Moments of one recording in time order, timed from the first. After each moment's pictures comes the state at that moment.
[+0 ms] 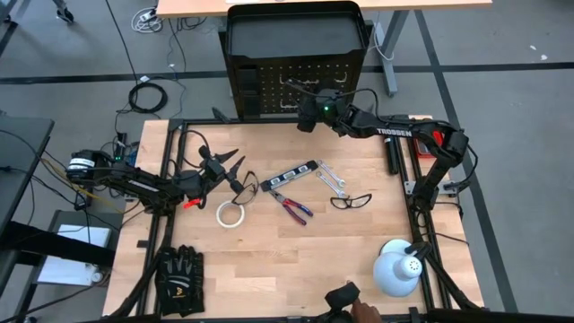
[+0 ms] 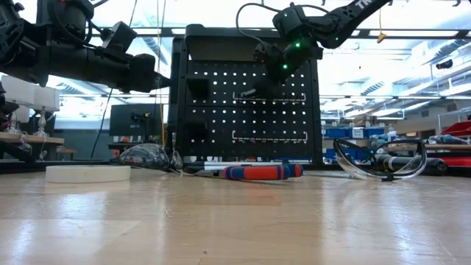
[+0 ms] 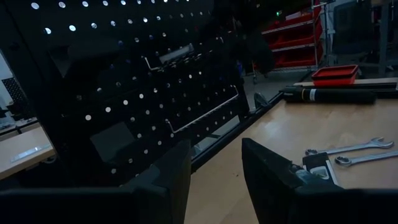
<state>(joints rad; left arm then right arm) 0.00 1.20 0.15 1.13 -0.78 0.27 -0.51 1.70 1.21 0.16 0.45 -0.64</state>
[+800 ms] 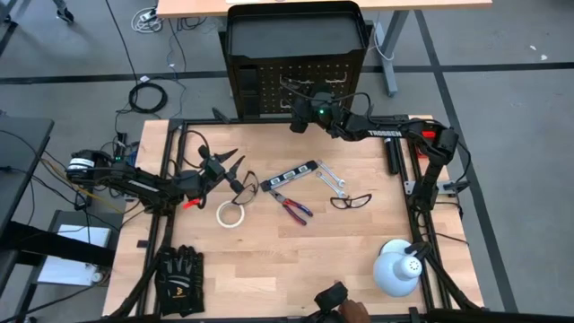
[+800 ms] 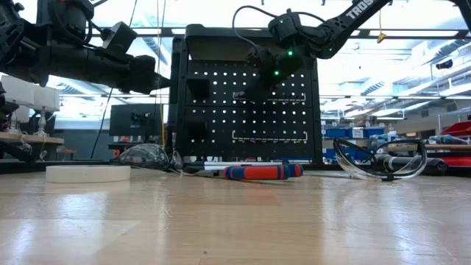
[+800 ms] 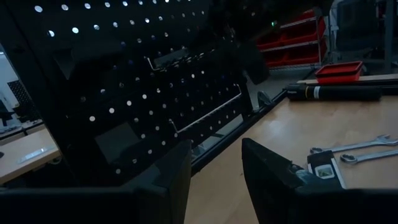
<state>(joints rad) 0.00 1.20 0.15 1.13 -0.79 0.28 -0.49 1.78 1.21 0.33 0.42 -0.66</state>
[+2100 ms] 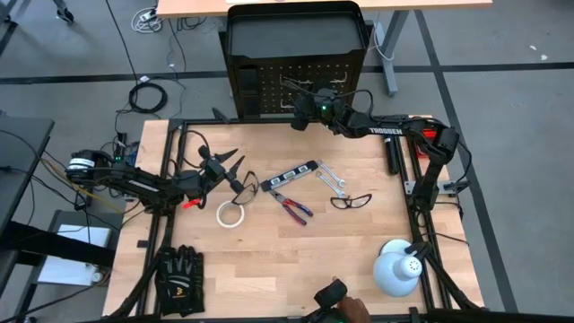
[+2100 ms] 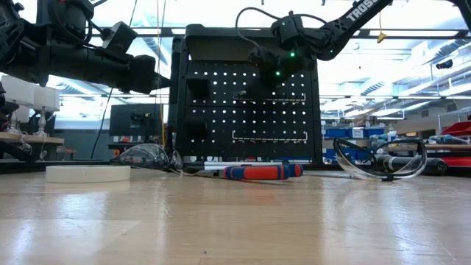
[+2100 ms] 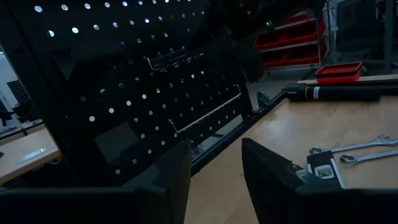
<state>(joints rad) 0.00 1.20 0.15 1.13 -0.79 0.28 -0.53 1.78 1.21 0.34 0.34 -0.65</state>
